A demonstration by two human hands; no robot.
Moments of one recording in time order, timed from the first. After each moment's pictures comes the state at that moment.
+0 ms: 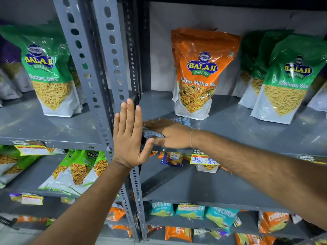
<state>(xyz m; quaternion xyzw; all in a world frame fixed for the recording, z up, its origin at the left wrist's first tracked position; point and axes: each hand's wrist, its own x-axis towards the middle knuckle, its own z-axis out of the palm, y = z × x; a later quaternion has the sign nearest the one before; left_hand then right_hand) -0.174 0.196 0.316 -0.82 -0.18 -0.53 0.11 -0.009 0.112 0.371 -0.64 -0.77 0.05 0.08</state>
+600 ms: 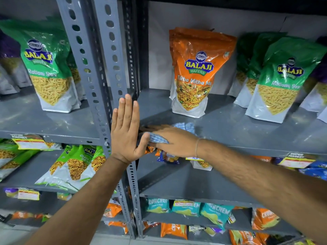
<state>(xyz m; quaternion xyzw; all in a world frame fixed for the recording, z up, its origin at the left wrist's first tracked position) -0.178 0.187 0.320 -0.82 -0.18 -0.53 0.07 -0.022 0.070 0.360 -0.63 -0.76 0.10 0.15</state>
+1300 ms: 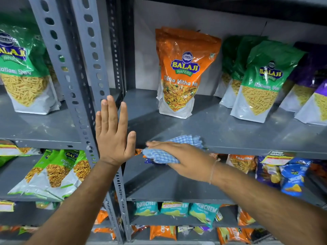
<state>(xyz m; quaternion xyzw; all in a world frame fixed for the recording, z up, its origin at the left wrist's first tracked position) -0.159 0.188 0.310 -0.79 -0.23 -0.55 0.11 -0.012 -0.017 0.356 -0.65 -0.73 0.09 0.20</state>
